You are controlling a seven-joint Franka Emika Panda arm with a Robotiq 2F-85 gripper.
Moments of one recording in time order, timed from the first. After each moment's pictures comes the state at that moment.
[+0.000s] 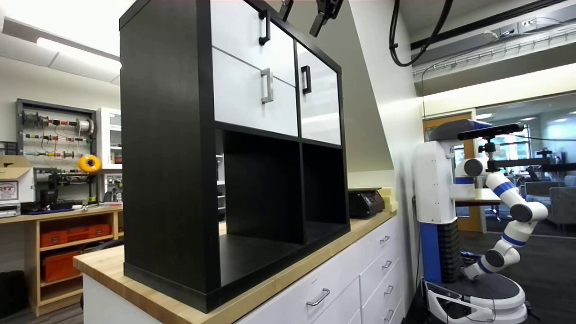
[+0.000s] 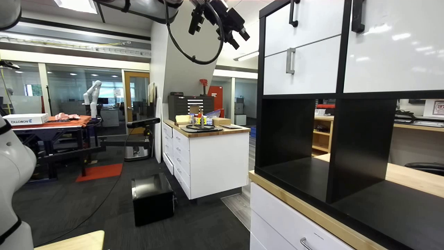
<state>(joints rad) 0.01 -0.18 0.24 -1.55 -0.38 2.09 0.53</state>
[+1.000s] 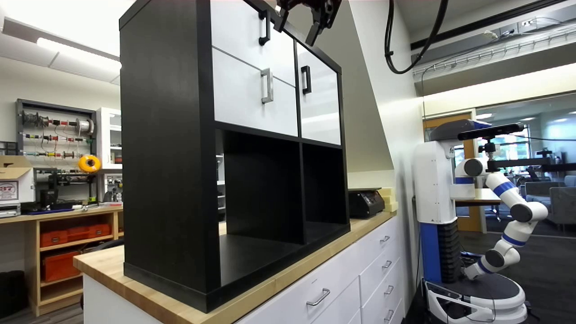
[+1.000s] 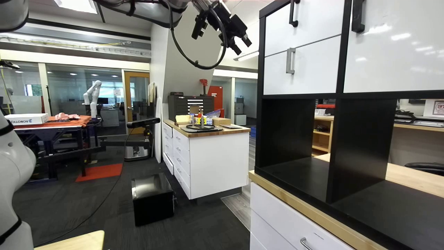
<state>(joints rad) 0.01 -0.14 0.24 -1.55 -0.38 2.09 0.53</state>
